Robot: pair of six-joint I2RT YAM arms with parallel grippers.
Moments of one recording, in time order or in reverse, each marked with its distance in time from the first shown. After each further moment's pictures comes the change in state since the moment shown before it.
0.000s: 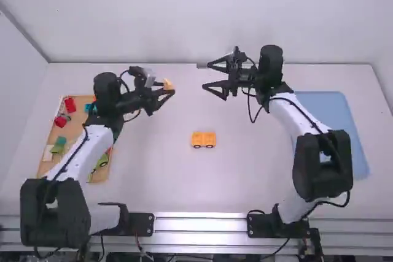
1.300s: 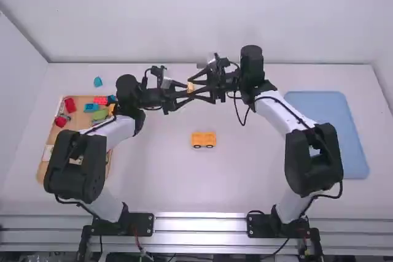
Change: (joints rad) left arm -0.105 0.299 0.009 0.683 0.256 -0.380; right arm 0.117 0.044 0.039 -0.034 -0.117 -0.012
